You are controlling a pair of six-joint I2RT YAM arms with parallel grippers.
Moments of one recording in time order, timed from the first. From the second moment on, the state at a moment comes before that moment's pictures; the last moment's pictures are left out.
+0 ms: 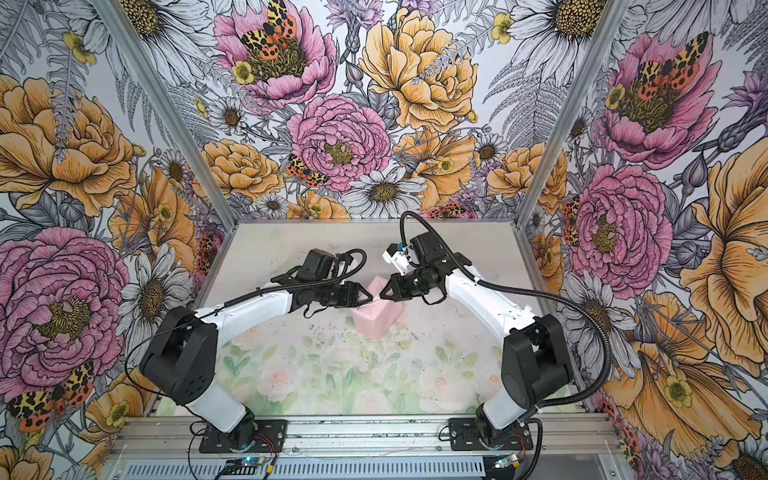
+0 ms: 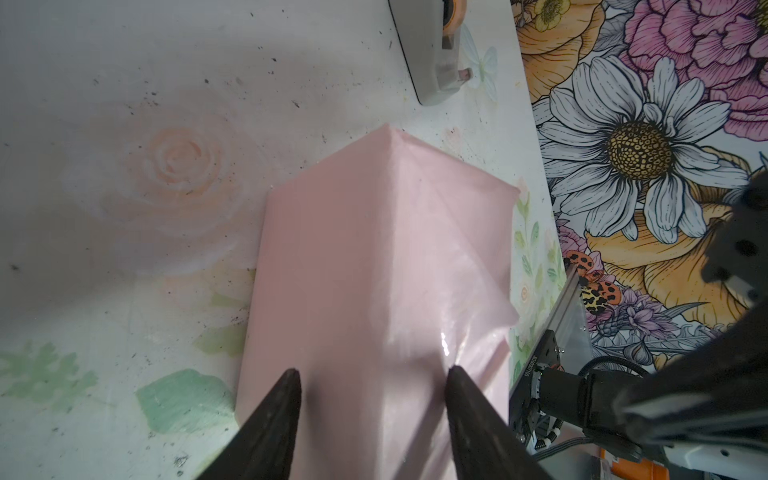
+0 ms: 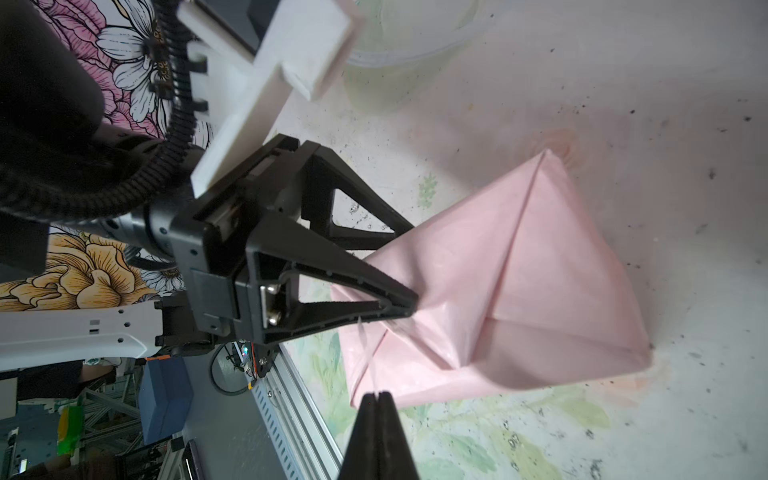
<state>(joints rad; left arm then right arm) -0.55 1.63 1.07 -0.29 0.50 -0.48 0.43 1.60 1.30 -0.76 -0.72 0.16</state>
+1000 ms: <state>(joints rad) -0.55 1.63 1.07 -0.29 0.50 -0.47 0.42 1.74 1.38 -0.86 -0.72 0.14</state>
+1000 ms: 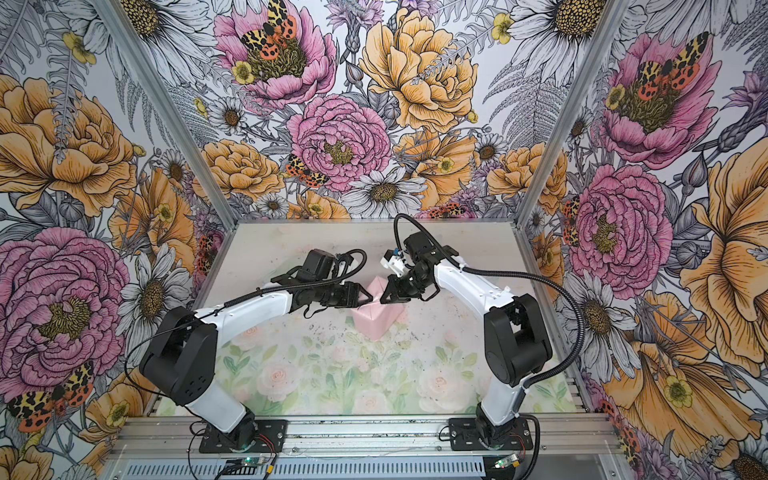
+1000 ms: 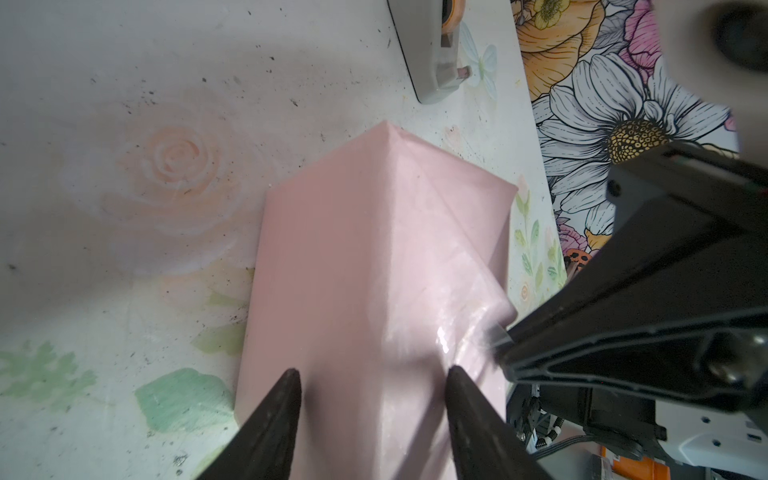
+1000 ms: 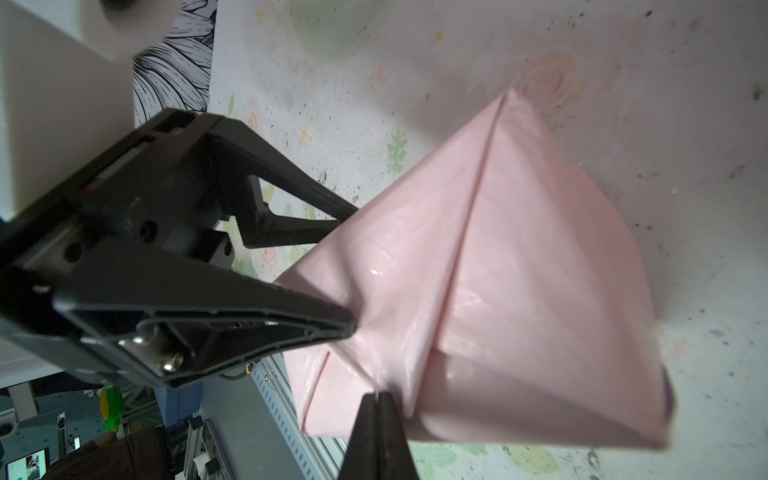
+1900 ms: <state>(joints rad) -0.56 1.53 1.03 -0.13 0.56 -0.48 0.42 1.74 1.38 -0.86 -0.73 0.18</state>
